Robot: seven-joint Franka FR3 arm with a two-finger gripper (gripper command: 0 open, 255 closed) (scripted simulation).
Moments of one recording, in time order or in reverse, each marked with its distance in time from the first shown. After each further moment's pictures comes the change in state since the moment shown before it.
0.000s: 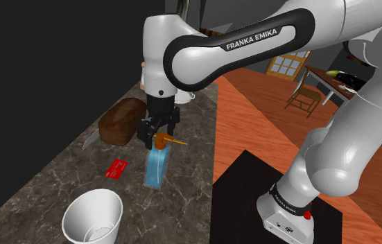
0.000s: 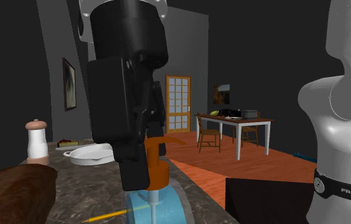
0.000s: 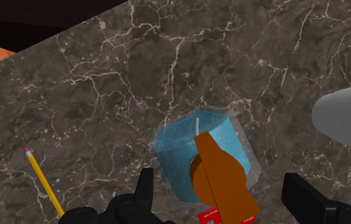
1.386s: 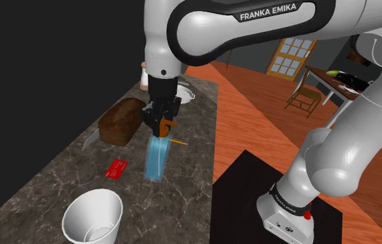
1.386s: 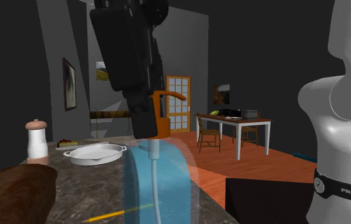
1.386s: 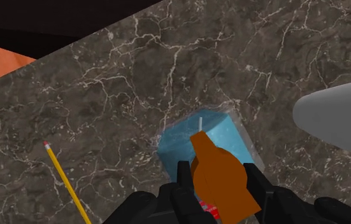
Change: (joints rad) arm -0.003 -0.045 -0.005 0.087 0.009 -0.130 0.001
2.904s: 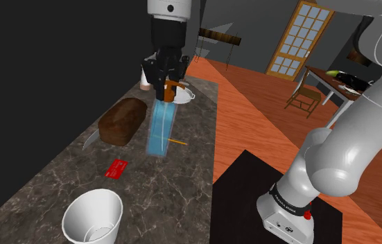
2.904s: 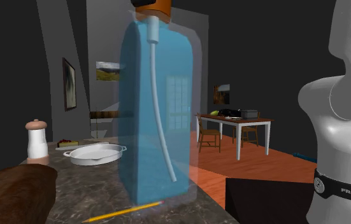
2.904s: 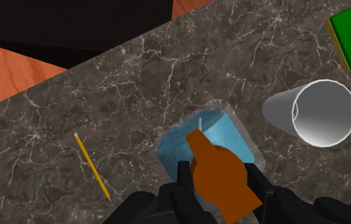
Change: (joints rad) arm -0.006 -0.014 -0.008 0.297 -0.003 -0.310 0.024
